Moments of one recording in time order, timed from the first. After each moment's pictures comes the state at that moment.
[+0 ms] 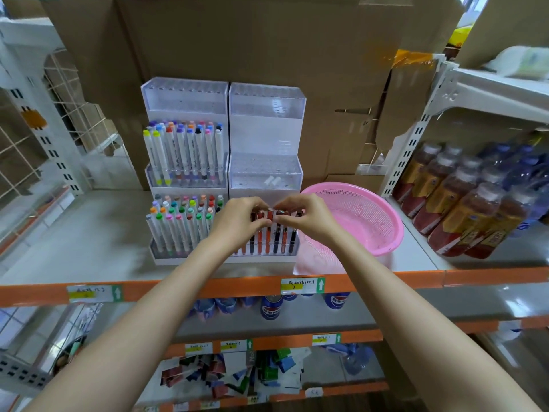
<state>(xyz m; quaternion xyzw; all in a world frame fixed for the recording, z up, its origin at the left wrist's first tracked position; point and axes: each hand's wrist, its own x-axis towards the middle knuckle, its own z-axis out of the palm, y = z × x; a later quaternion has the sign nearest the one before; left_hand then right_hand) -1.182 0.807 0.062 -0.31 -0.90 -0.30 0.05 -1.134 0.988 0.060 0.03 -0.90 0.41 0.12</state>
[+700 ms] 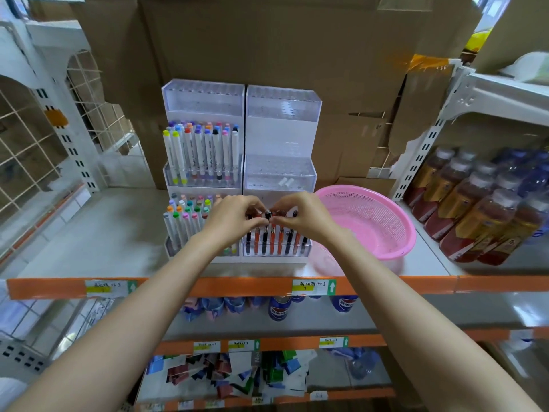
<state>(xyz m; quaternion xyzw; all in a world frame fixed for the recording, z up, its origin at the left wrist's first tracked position) -1.195 0.774 0.069 -0.31 -0.91 -0.28 0.05 -1.150 0.959 0.068 0.07 -0.95 0.28 0.12</state>
